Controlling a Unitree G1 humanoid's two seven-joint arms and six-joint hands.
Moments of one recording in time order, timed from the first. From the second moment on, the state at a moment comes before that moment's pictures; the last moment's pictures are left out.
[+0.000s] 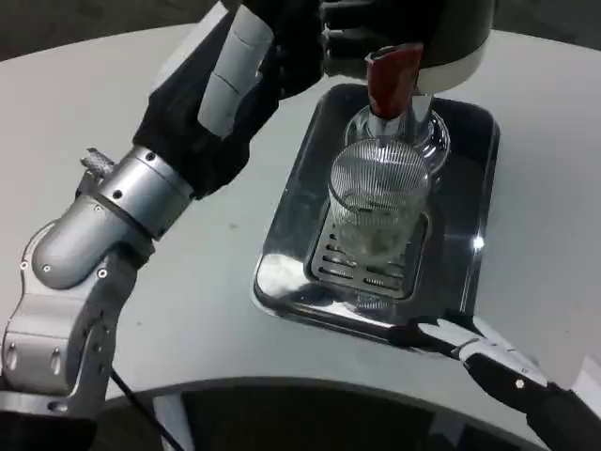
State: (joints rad) left arm -0.72 0.31 0.06 0.01 -0.32 0.06 -0.50; right arm 0.67 -0.32 -0.14 -1.03 -0.21 -0.11 0.43
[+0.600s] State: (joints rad) left arm -0.76 0.28 0.02 0.08 -0.31 0.06 -0.57; right arm 0.69 -0.32 -0.14 -1.03 -0.21 -0.11 0.43
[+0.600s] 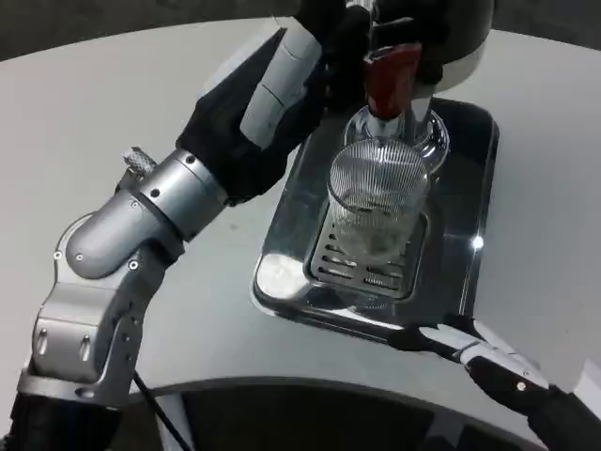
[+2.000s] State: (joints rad) left arm -0.83 0.38 -0.05 0.31 -0.16 -0.37 -0.72; right arm 0.67 -0.32 -0.12 -1.03 -0.21 -0.11 0.41
